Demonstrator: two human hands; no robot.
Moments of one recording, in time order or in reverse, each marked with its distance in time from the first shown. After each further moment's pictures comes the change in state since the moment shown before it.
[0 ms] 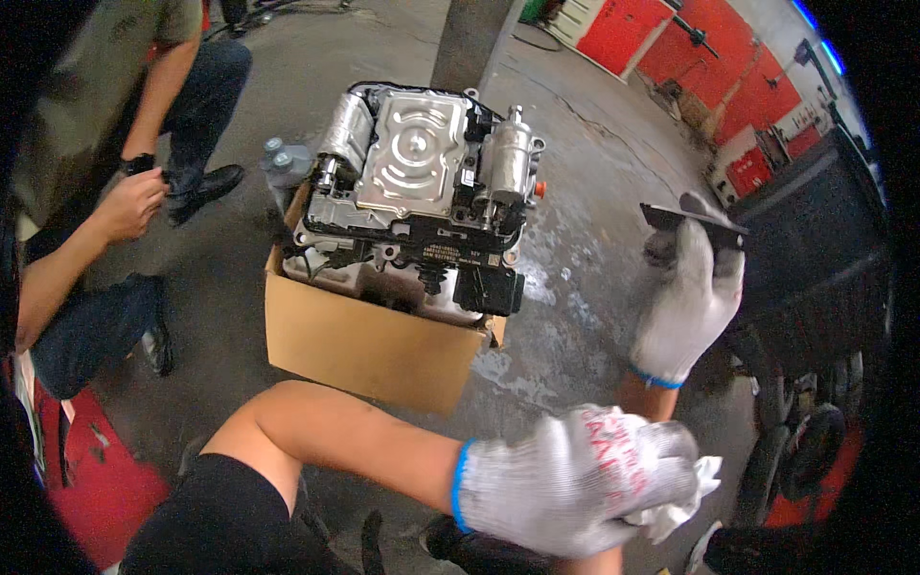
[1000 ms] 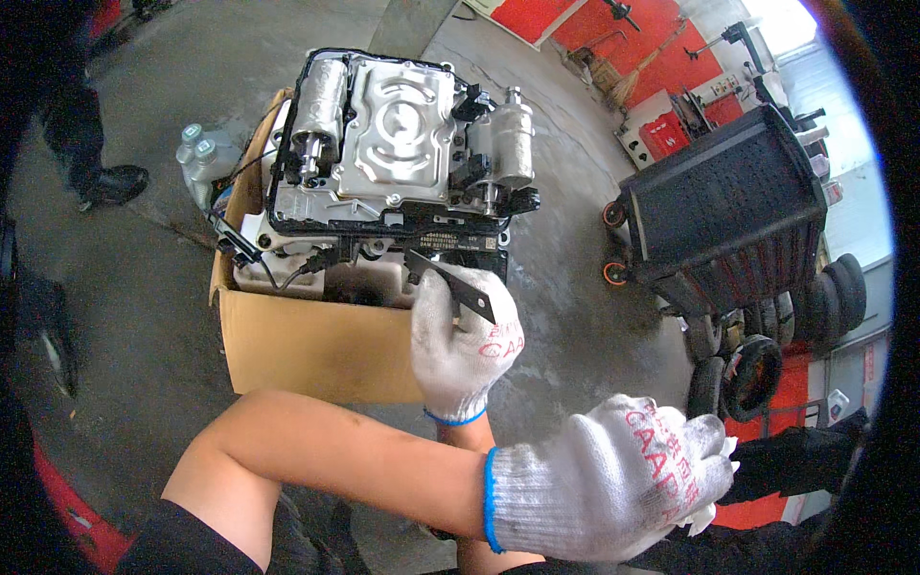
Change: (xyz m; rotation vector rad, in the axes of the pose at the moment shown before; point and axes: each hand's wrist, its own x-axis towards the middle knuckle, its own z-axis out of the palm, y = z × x) left_hand 0.020 0.024 -0.061 -0.268 -0.196 0.034; right_hand -0.181 0.001 0.107 -0.416 -0.181 -0.103
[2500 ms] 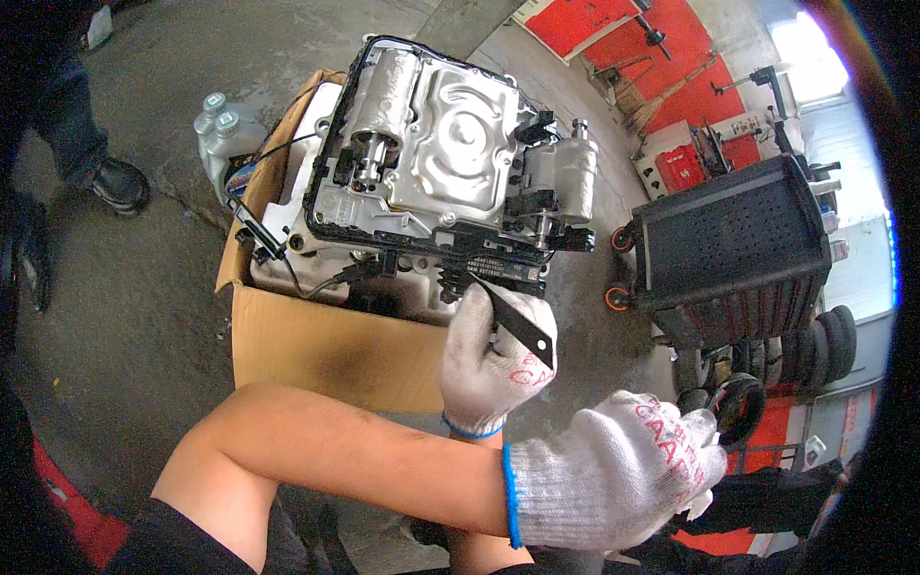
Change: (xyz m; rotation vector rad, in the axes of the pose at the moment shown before) left_hand 0.004 -0.021 -0.024 -0.040 -0.003 -0.081; right_hand 0.014 0.017 0.006 -0.084 0.019 -0.256
